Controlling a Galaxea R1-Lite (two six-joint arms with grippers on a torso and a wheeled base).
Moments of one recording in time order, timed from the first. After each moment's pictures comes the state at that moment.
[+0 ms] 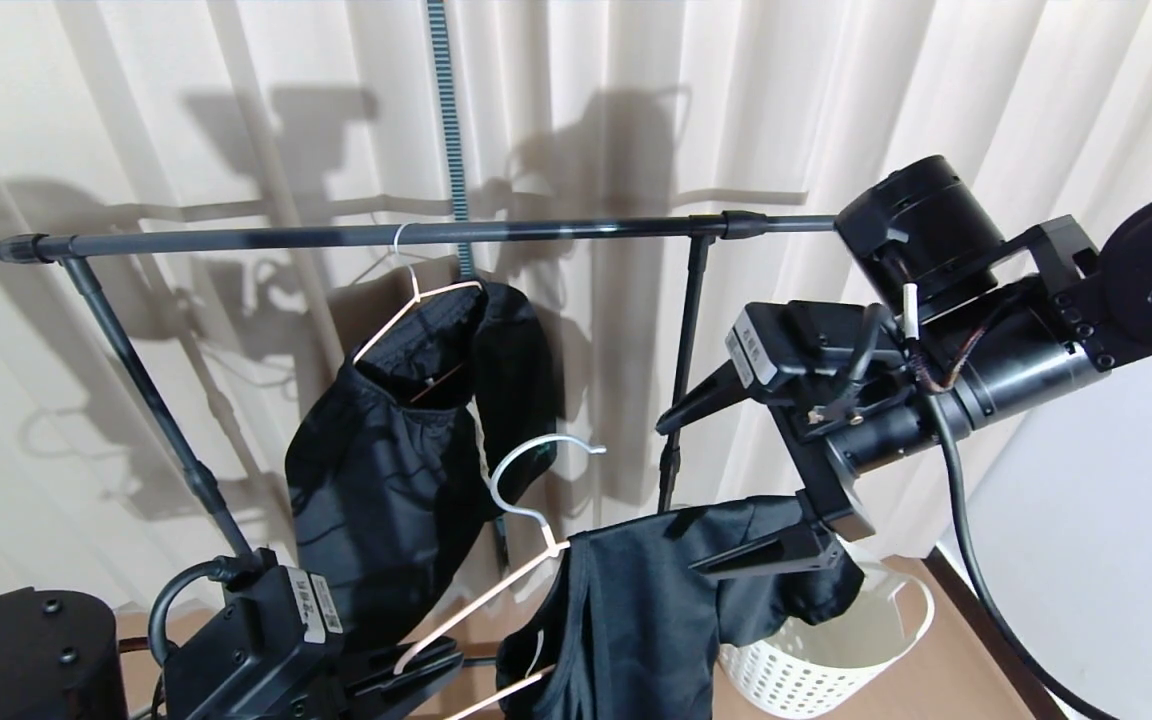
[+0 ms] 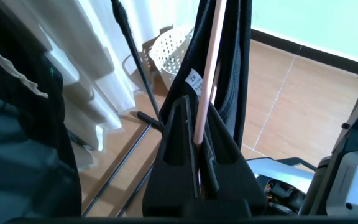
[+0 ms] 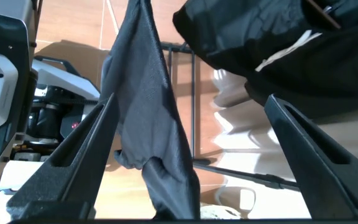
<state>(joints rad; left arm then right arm) -0.68 1.44 -0.11 -1.00 -0.20 0.22 0.57 1.80 -1.52 0.63 0.60 -0.95</state>
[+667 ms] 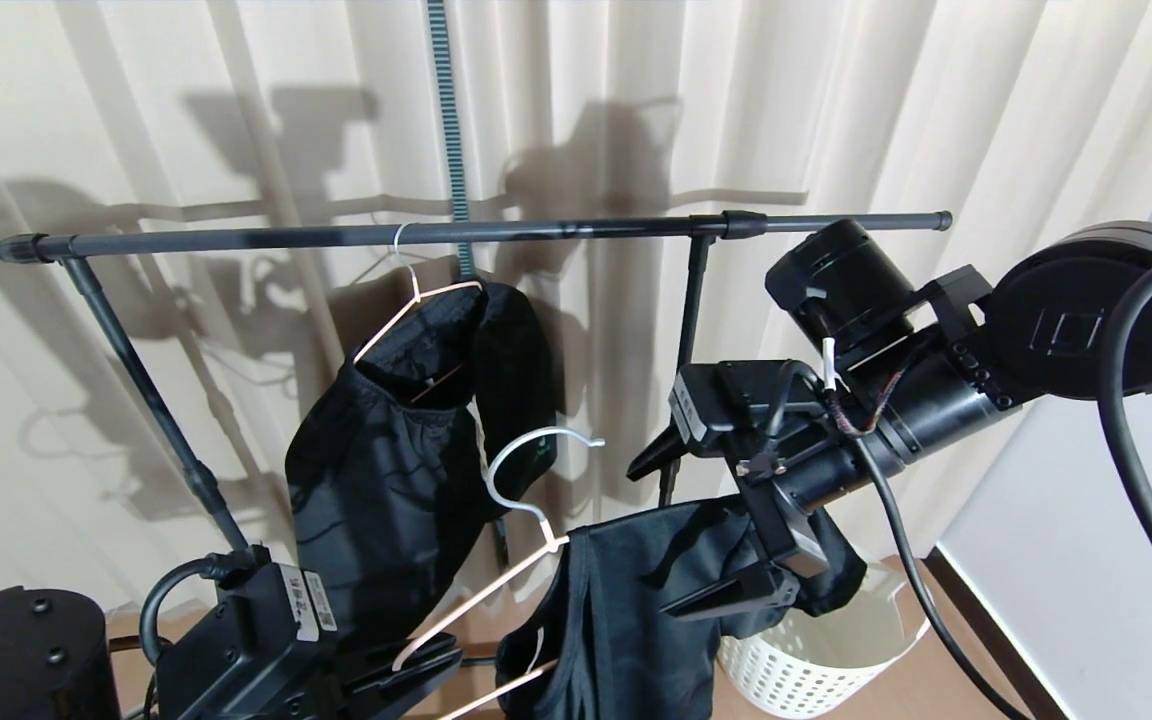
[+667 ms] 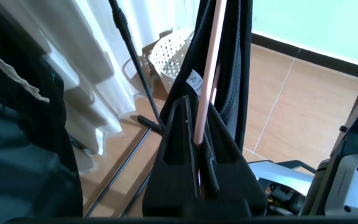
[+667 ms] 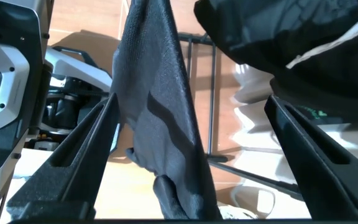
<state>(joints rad) -0.68 1.43 -0.11 -1.00 -0.20 0.21 0.61 1.87 -1.51 0.63 0.59 -0.95</state>
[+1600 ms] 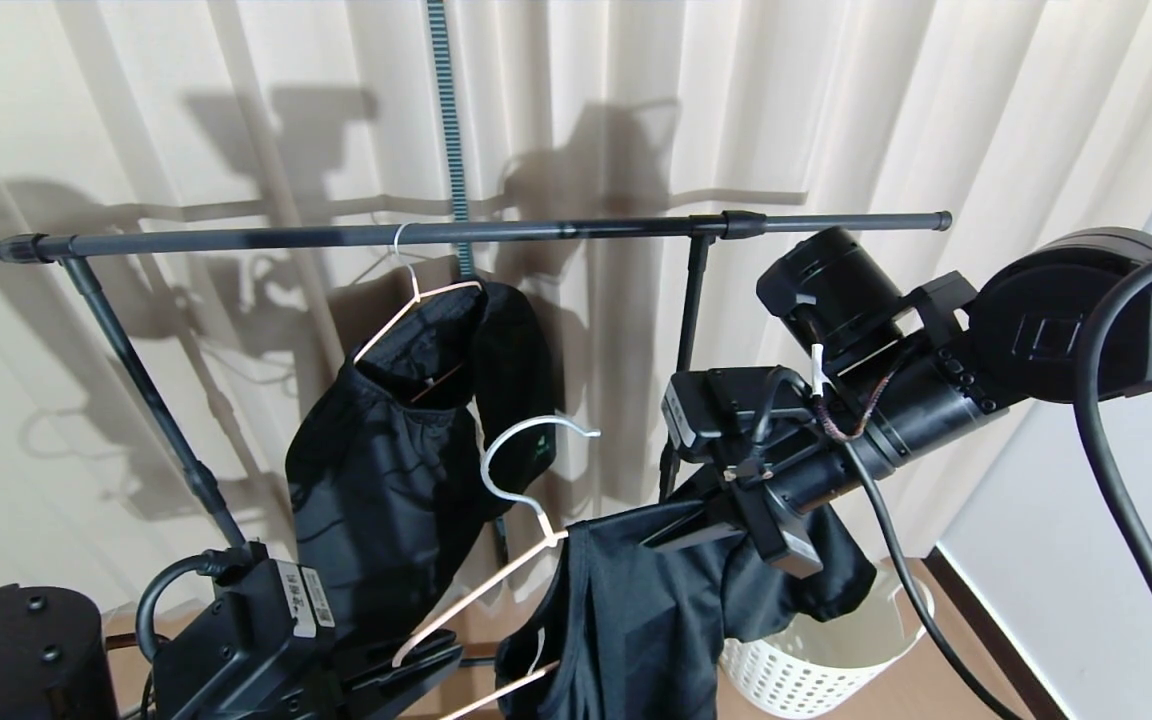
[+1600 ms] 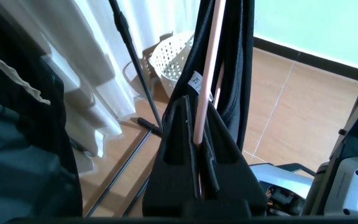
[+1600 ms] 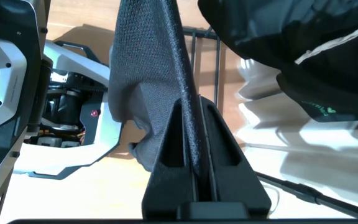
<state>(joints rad) -0.68 1.42 -0.11 -1.00 -0.20 0.21 0.61 1.89 -1.51 0.63 0.57 -0.95</state>
